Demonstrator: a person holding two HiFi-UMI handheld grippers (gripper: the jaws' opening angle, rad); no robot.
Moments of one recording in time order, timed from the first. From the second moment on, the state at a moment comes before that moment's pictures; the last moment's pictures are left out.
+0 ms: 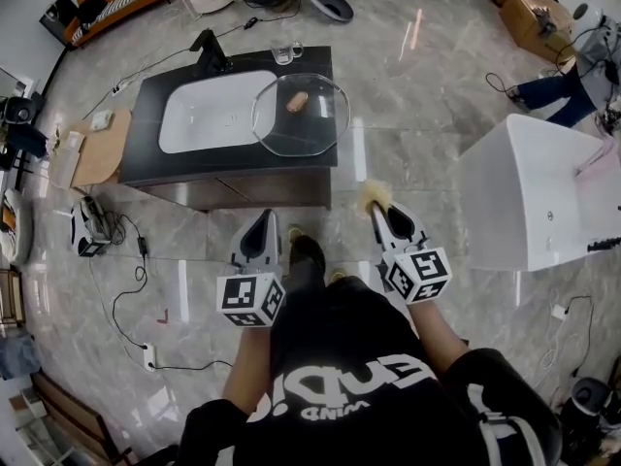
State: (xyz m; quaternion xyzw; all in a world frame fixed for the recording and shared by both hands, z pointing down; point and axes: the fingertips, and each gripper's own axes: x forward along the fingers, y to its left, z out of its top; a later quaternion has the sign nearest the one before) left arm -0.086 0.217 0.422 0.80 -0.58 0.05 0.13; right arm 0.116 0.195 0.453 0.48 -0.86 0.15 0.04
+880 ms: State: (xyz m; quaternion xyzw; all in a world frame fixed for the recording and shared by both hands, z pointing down) left arm -0.089 0.053 0.437 0.83 -0.54 0.05 0.14; right arm 0.093 0.051 0.456 0.50 -0.85 0.16 0.04
